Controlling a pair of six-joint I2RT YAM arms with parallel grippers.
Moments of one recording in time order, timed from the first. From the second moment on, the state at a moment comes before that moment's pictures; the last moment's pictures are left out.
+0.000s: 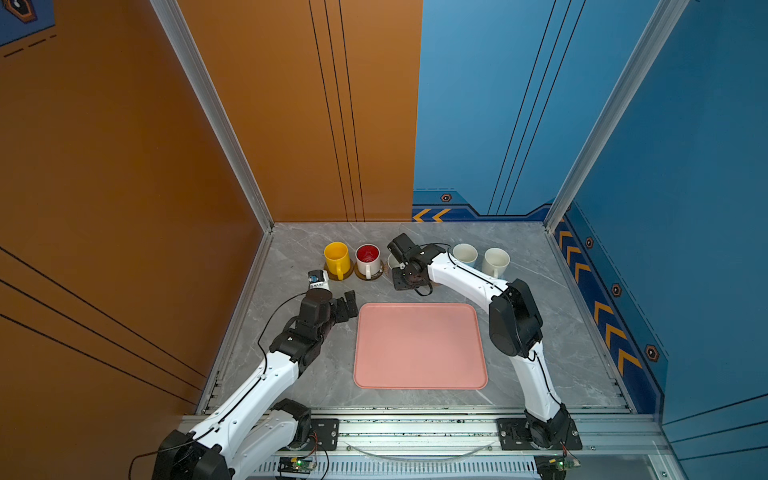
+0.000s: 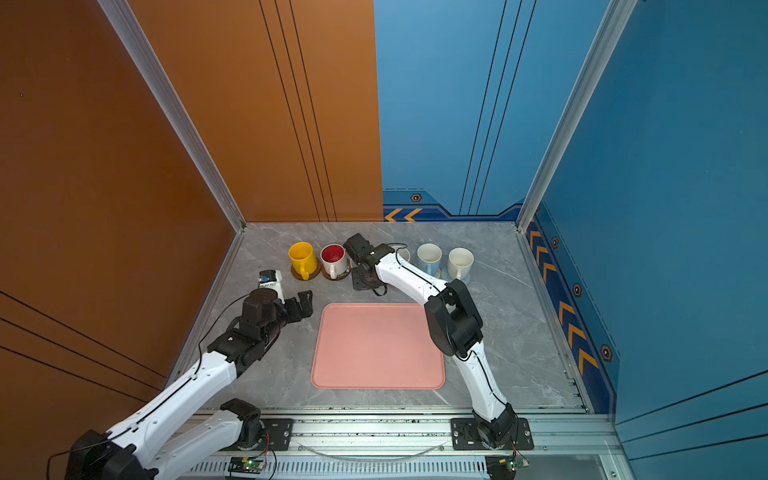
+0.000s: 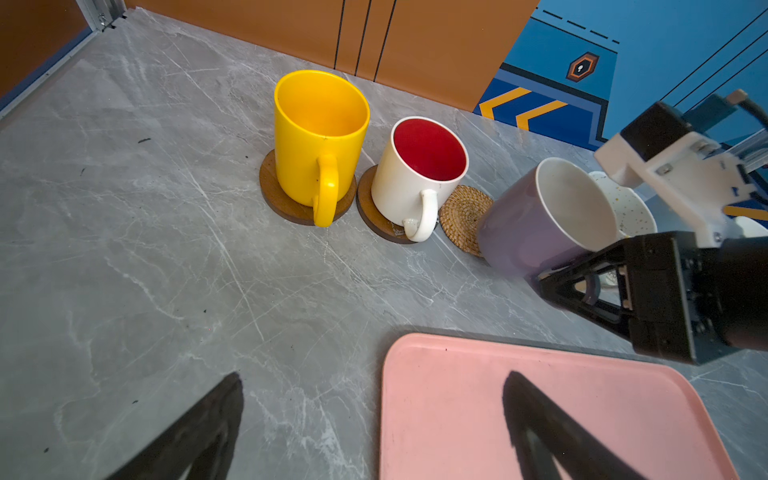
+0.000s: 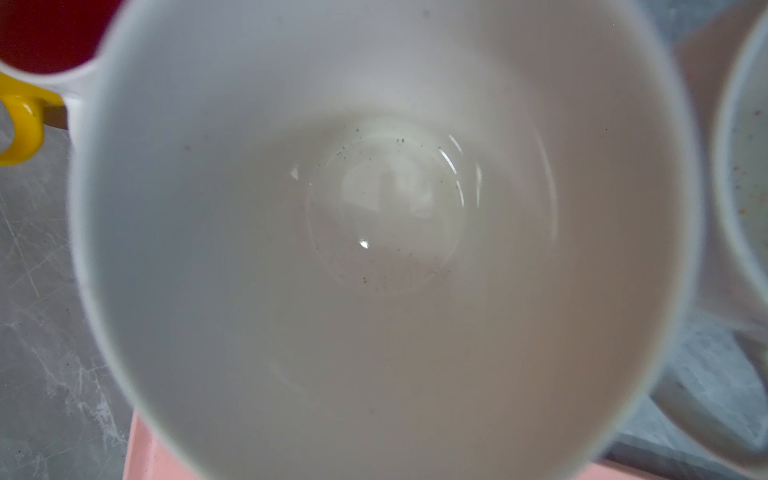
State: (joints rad) left arm -0.36 0.94 0.56 -0.14 -0.21 -0.46; right arm 0.71 2.21 1.95 -0.87 0.10 0.49
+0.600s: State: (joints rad) left arm -0.35 0.94 0.56 -0.14 -0.20 -0.46; right arm 0.66 2.30 2.06 -0.90 0.09 0.48
